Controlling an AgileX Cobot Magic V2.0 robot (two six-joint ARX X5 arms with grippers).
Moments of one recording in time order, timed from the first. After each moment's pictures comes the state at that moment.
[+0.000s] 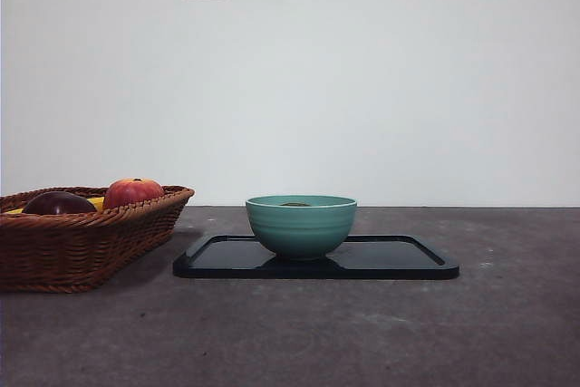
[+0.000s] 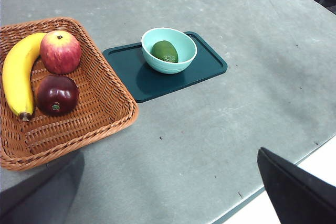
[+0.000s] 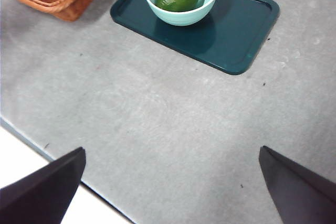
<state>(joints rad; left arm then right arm) -1.02 0.28 0.94 -1.14 -0.31 -0.36 1.00 0.55 0.85 -1.03 0.26 0.42</state>
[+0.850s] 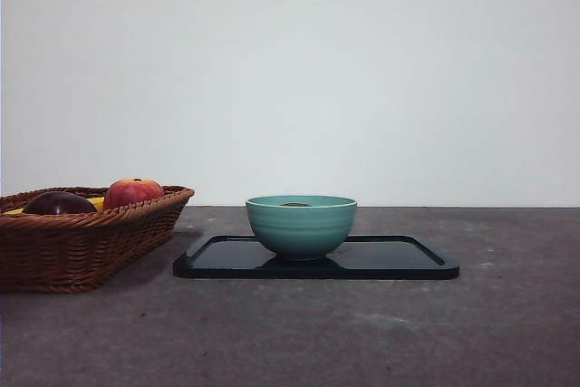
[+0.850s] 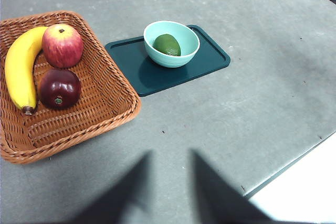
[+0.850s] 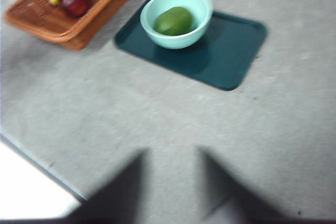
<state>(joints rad) -1.02 0.28 0.94 -1.16 -0.31 -0.36 1.00 0.45 0.85 -1.03 0.30 0.44</state>
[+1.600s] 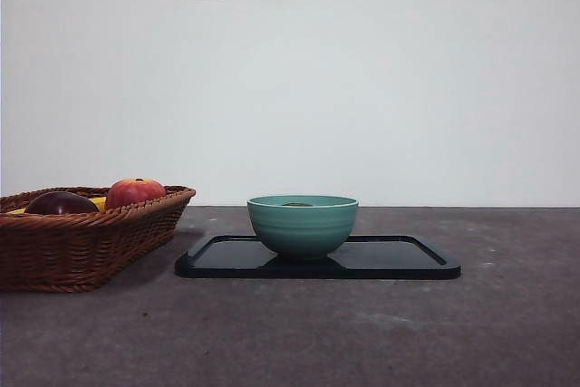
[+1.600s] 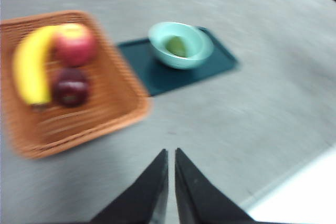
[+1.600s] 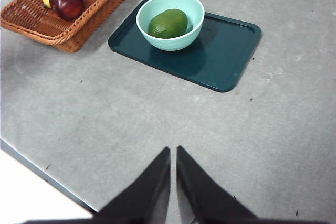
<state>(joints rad) -0.94 0.28 0.94 -1.16 -0.31 -0.36 1.00 0.45 0.85 -1.03 0.31 0.44</state>
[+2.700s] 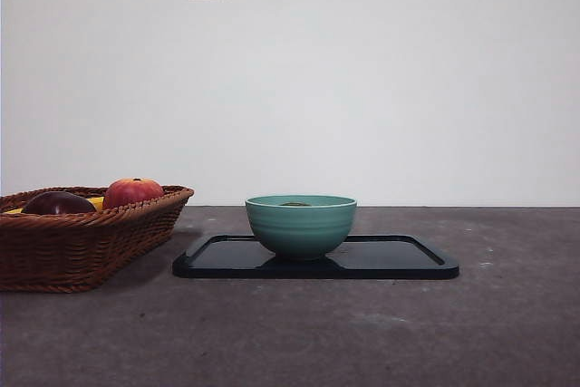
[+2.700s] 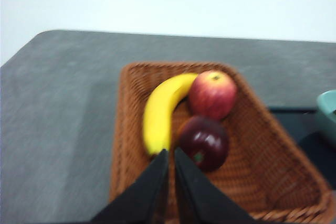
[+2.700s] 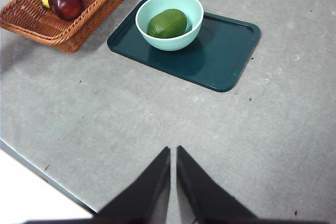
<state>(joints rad) 0.00 0.18 0.16 -0.15 0.10 -0.04 1.00 0.45 0.85 -1.03 0.31 0.44</state>
